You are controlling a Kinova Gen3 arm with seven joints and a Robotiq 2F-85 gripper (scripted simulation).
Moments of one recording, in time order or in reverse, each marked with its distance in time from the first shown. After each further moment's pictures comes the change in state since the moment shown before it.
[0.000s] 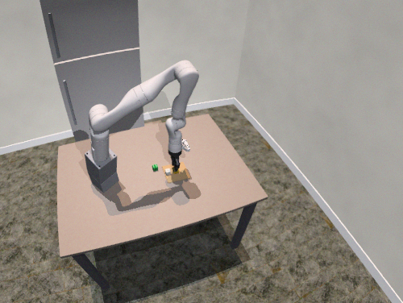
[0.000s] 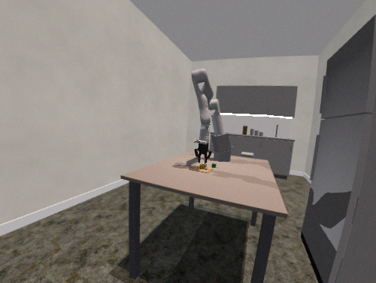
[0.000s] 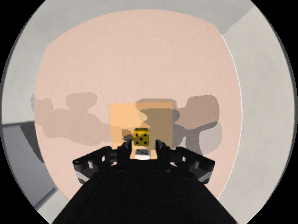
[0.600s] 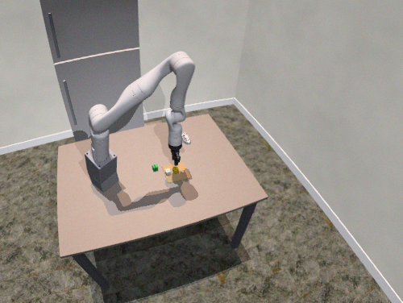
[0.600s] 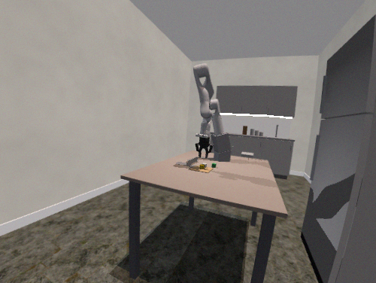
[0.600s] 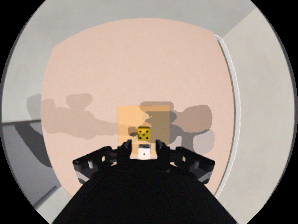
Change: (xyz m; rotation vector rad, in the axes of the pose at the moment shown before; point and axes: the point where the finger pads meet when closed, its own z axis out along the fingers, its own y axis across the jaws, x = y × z) arm 0.003 -0.005 -0.044 0.001 0.009 -0.013
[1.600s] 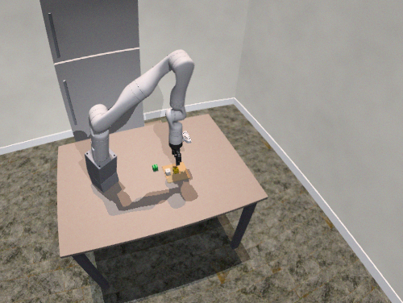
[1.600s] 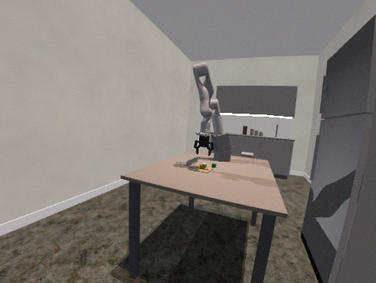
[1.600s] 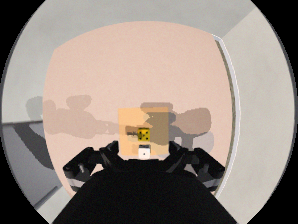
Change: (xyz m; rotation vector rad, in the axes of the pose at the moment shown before) arm 0.004 0.000 -0.011 0.002 0.009 0.003
